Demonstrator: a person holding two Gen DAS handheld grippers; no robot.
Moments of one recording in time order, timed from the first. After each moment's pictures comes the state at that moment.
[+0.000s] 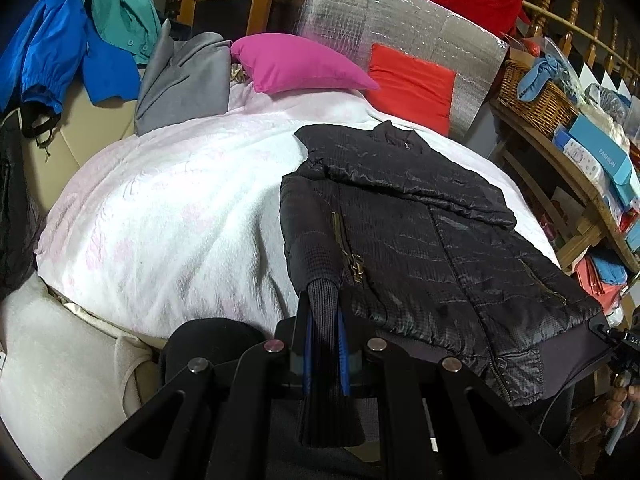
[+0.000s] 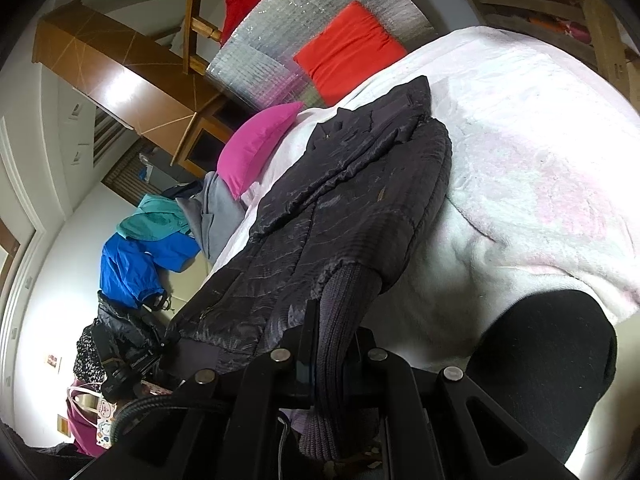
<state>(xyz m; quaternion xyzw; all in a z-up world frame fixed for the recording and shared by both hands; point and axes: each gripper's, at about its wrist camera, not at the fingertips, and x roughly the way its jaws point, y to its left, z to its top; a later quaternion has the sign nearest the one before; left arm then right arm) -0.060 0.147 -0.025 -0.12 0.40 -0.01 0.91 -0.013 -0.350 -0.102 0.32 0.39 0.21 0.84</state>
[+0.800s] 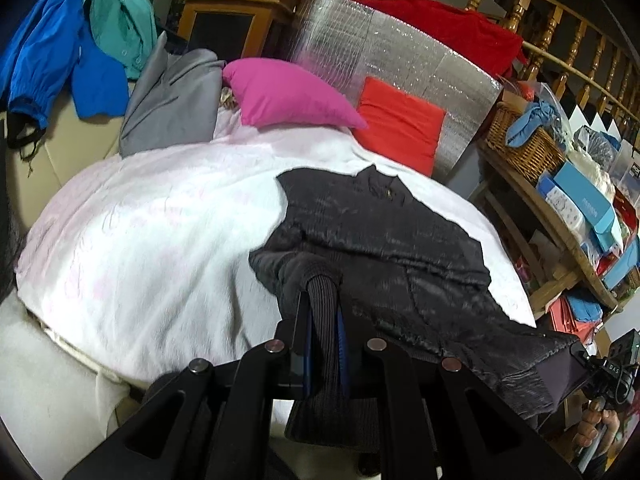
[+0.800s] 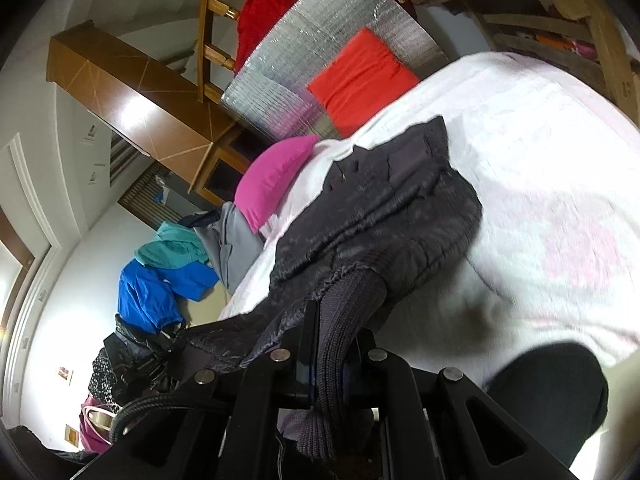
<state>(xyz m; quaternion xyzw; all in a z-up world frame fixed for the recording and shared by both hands) -0.011 0.166 0.017 -0.17 0.36 -0.03 0.92 0.018 -0.374 -0.062 0.34 0.33 0.23 0.85</state>
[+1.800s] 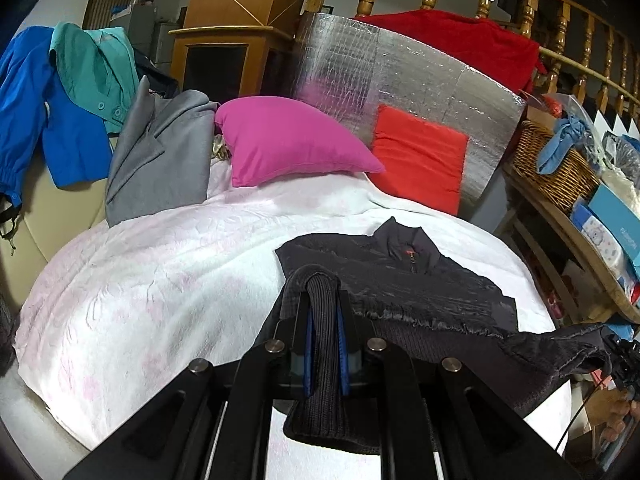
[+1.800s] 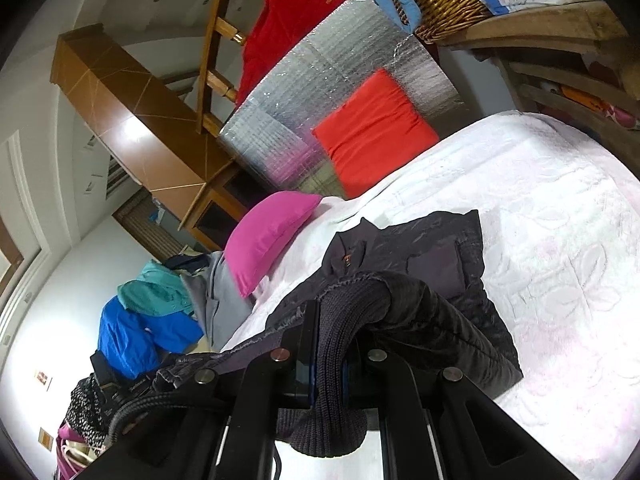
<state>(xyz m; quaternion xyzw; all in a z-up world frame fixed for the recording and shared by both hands) 0.115 0.151 0.043 -0.14 0.32 0.02 0.94 0.164 -0.367 -0.015 0.32 0.28 0.20 0.88</state>
